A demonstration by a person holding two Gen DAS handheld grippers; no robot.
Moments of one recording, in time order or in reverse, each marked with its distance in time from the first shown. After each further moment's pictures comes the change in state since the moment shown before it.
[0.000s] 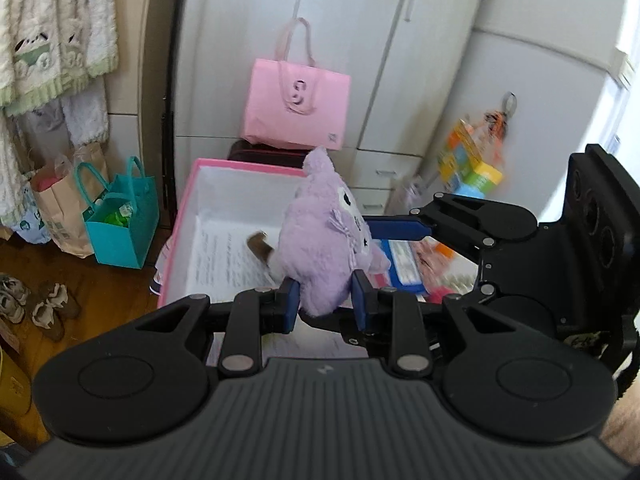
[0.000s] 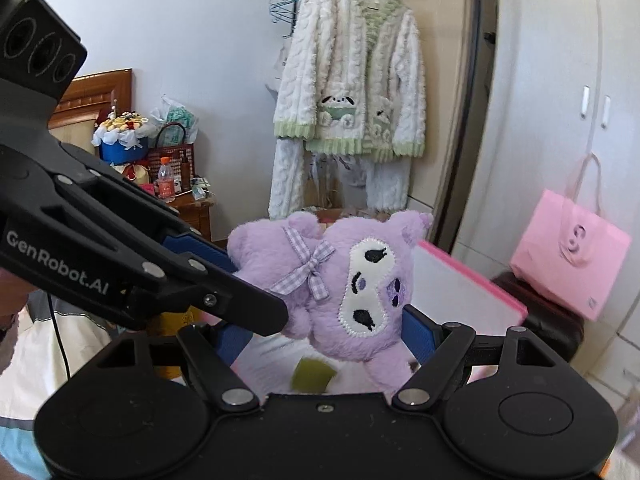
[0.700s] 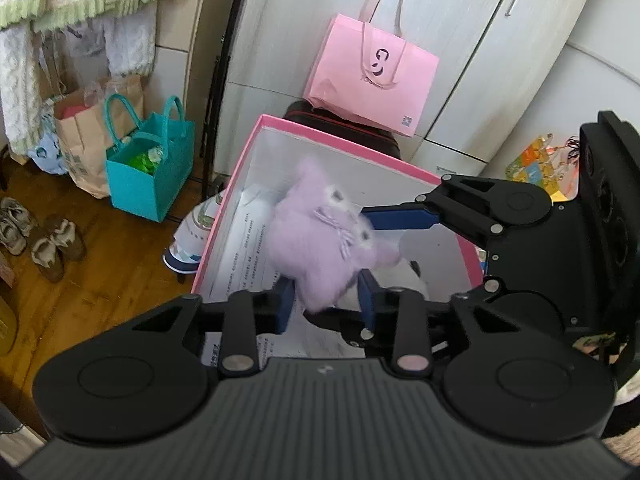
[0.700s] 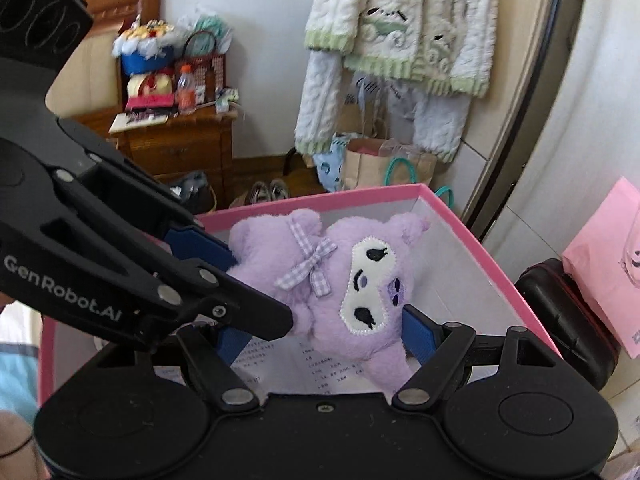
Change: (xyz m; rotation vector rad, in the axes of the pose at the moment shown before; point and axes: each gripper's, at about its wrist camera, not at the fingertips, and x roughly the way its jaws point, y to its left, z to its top) left arm 0.108 0.065 0.013 -0.203 0.086 0.103; right arm 0.130 -0.057 0.016 -0.156 0.244 0.137
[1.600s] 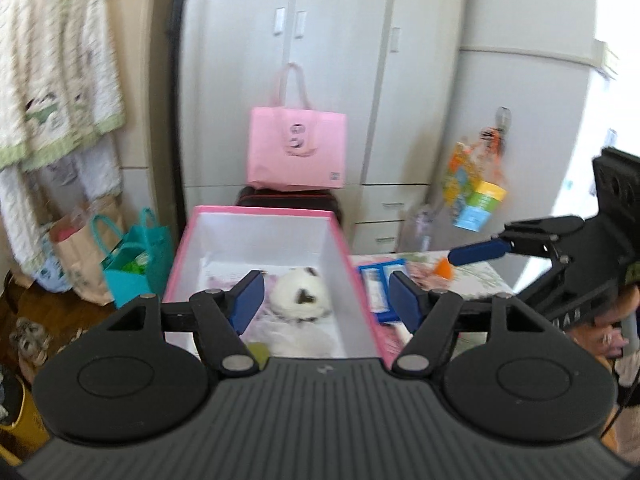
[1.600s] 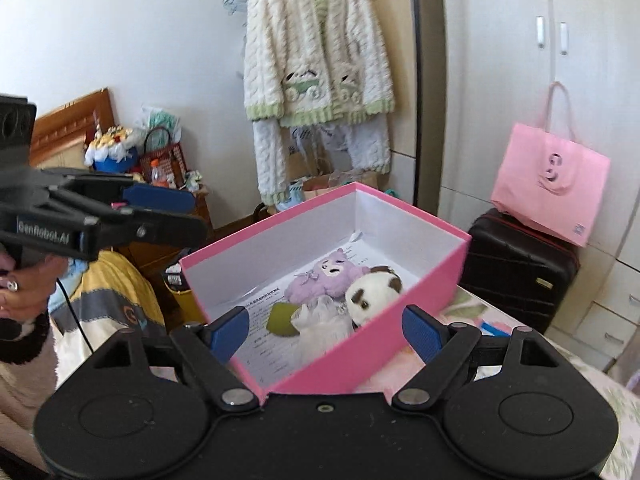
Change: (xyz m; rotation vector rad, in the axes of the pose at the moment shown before) left arm -0.148 -0.098 -0.064 0.318 -0.222 -0.065; right arm -0.199 0.046 -0.100 0.378 -0.178 -0.099
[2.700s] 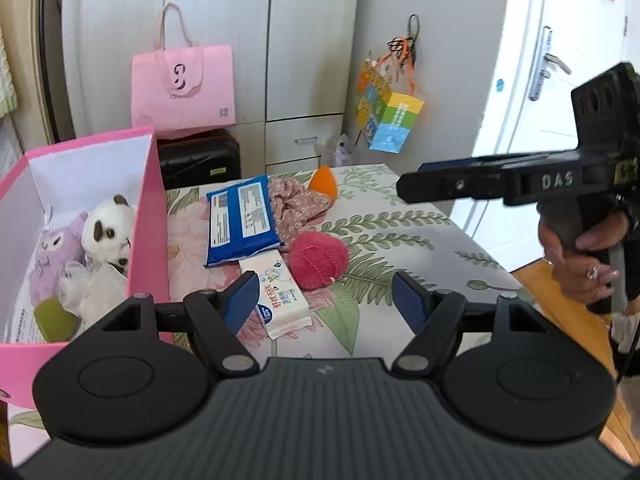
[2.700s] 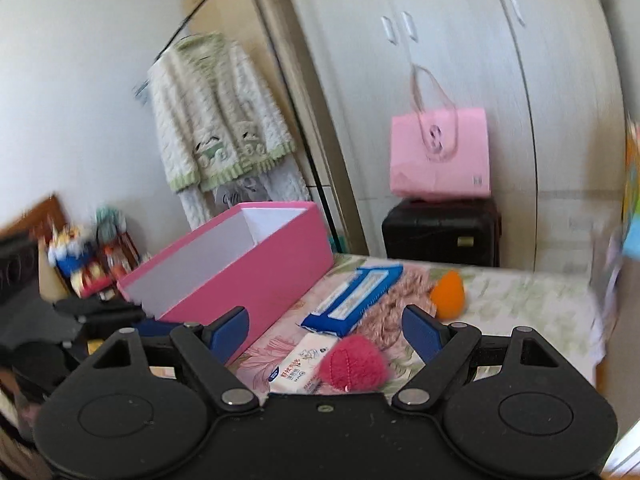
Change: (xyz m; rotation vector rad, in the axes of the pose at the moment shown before) left arm 0.108 -0.135 -0.077 0.122 0.147 -0.154; right arm -0.056 -0.123 -0.129 0.303 -0.193 -0.067
